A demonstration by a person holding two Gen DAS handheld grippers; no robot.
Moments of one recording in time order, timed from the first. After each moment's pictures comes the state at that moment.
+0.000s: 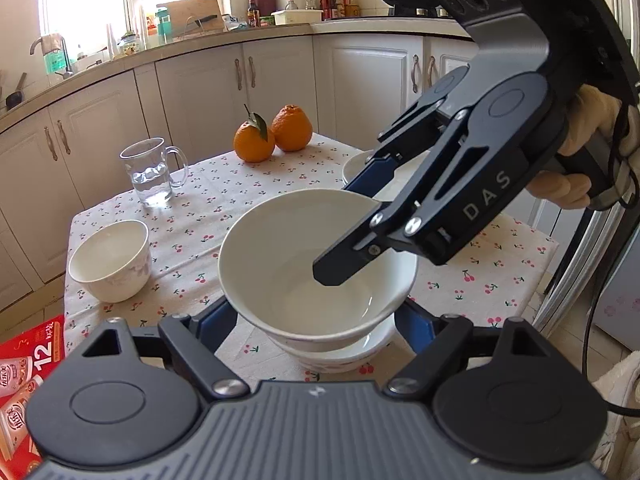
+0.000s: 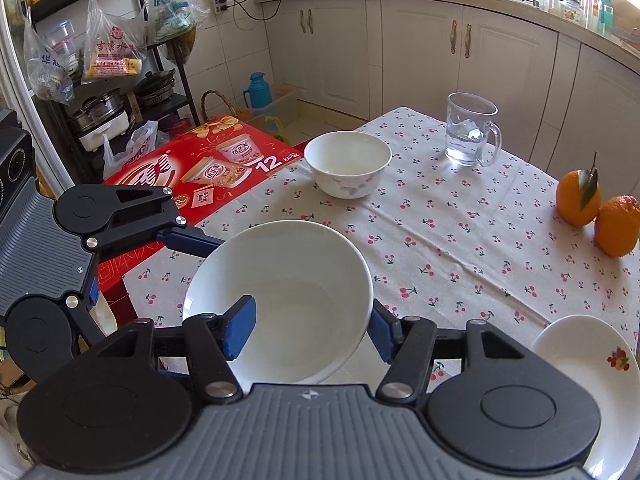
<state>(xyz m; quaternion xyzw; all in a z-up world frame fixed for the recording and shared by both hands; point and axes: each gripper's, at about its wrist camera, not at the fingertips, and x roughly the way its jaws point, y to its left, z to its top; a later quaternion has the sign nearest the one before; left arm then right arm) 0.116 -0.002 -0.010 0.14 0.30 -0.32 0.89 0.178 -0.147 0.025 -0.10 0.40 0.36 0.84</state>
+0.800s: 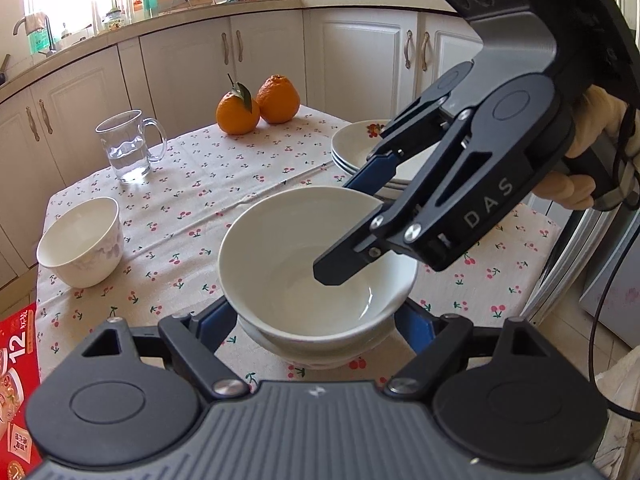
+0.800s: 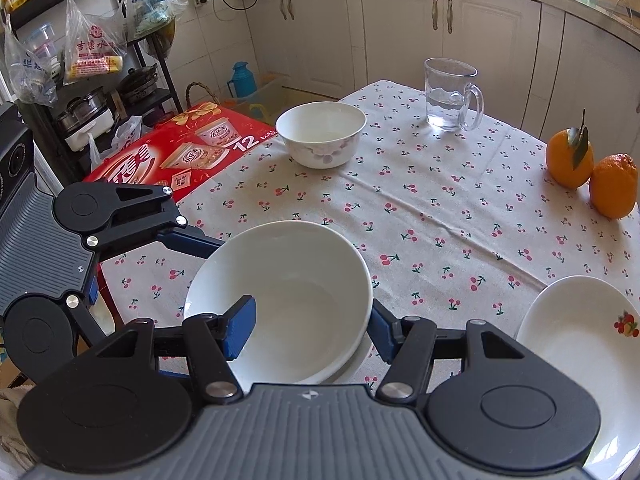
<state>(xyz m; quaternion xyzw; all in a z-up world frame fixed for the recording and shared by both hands) 0.130 -0.014 -0.029 0.15 0.33 -0.33 0.87 0.188 -0.162 -0.004 -0.09 0.43 0.34 0.83</state>
